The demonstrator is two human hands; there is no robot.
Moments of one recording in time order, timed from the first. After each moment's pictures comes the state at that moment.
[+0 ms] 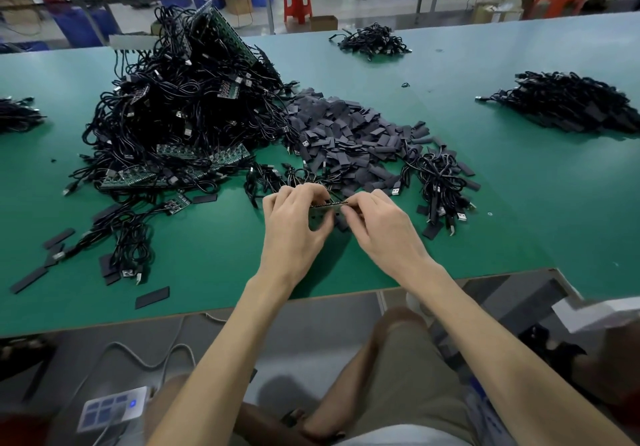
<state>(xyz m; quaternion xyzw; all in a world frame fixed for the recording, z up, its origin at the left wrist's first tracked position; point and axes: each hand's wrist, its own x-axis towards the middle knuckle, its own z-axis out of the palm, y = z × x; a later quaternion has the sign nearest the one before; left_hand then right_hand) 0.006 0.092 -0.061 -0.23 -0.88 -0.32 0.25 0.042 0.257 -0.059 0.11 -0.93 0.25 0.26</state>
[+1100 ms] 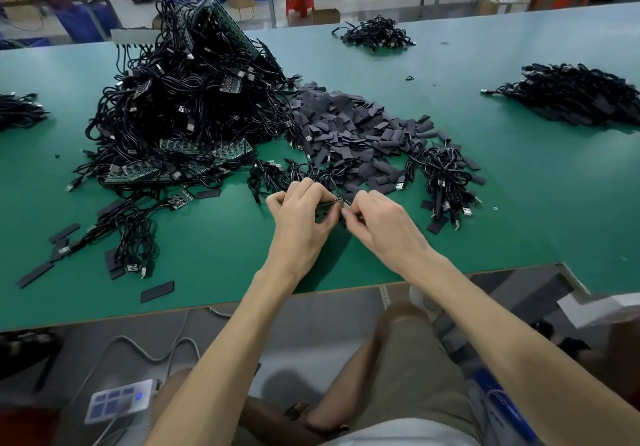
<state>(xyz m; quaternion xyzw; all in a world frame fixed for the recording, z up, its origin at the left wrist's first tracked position) 0.004 0.097 -0.064 -0.23 -0.89 -0.33 0.23 0.039 0.259 -0.063 0.14 -0.93 0.26 0.21</state>
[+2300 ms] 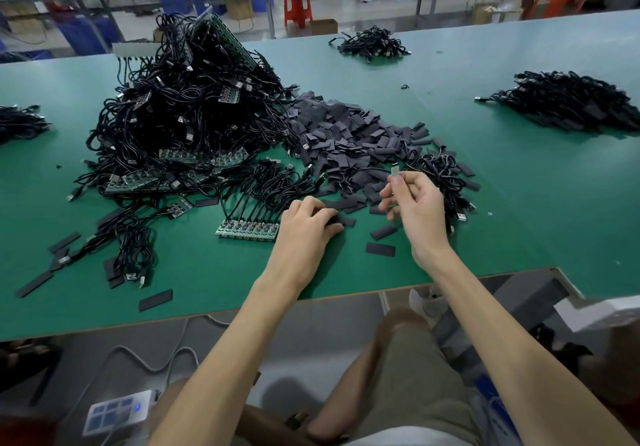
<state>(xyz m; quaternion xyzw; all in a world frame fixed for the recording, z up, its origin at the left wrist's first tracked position) -0.001 0.099 -0.075 -0.26 -0.93 -0.20 0.13 0.016 0.295 -0.073 -0.08 -0.68 0.70 0.23</state>
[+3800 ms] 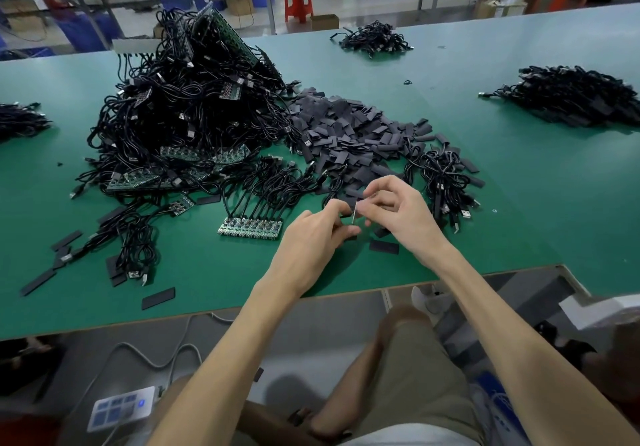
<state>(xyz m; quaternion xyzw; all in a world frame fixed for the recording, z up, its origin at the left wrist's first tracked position) 0.015 0.098 -0.063 -0.30 -0.90 -0.31 0.09 0.021 0.290 -0.070 0.06 -0.75 0.65 0.09</state>
